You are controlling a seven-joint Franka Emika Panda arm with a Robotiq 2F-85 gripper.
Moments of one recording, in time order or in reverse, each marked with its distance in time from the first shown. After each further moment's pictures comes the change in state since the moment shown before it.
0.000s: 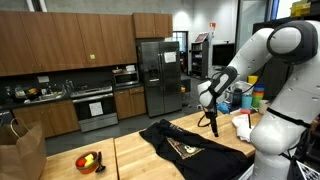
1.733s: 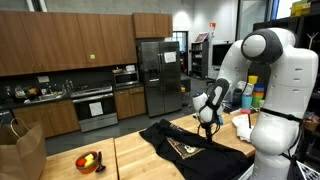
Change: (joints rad) arm 0.011 0.242 0.040 -0.003 -0.188 0.312 0.226
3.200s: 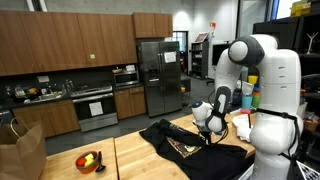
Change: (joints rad) arm -0.018 0.157 0.004 0.001 -0.353 0.178 0.427
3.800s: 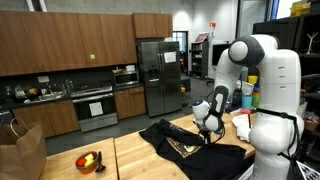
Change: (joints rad) arm -0.031 -0.001 0.030 0.003 0.131 0.011 -0.086
